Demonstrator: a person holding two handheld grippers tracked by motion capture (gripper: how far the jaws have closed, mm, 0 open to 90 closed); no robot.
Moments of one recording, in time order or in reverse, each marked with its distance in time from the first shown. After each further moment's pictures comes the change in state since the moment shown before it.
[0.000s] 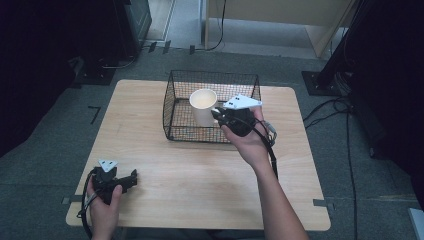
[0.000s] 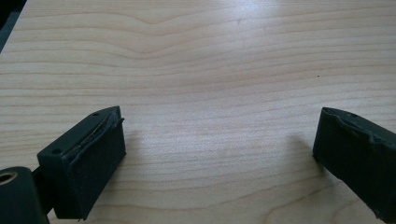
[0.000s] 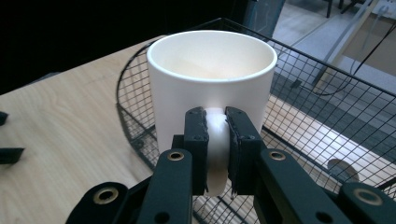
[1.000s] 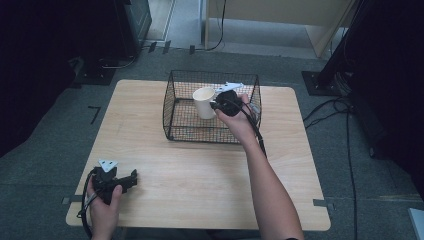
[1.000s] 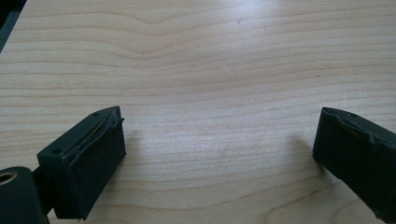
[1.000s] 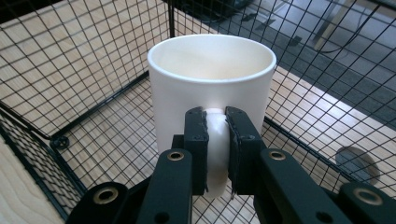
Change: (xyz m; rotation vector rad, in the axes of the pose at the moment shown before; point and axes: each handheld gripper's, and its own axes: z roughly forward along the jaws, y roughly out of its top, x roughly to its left) left arm 0.000 0.000 0.000 0.002 0.000 0.000; right arm -0.055 -0.015 0.109 0.176 -0.026 0.050
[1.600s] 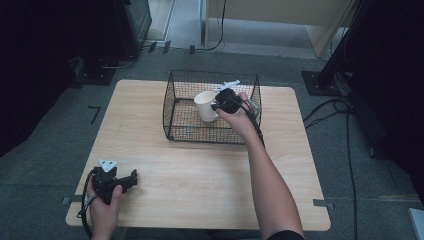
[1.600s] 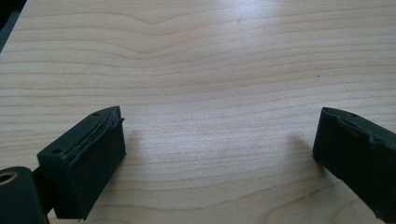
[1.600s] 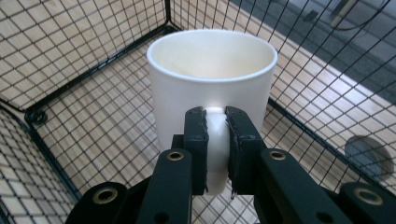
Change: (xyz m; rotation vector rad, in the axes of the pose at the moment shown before) left arm 0.000 0.000 0.000 0.001 0.000 0.001; right arm -0.016 -0.003 0.023 0.118 0.033 -0.038
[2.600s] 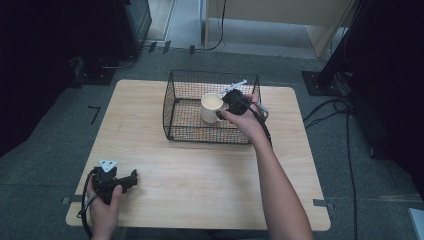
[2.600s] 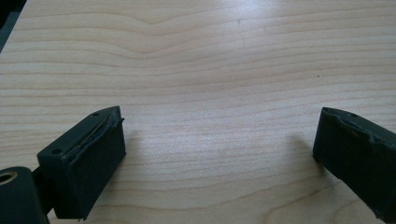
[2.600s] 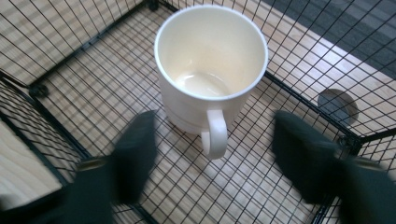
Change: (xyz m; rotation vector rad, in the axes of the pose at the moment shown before) left arm 0.000 0.000 0.000 -0.001 0.000 -0.002; right arm 0.000 -0.006 -0.036 0.082 -0.053 0.059
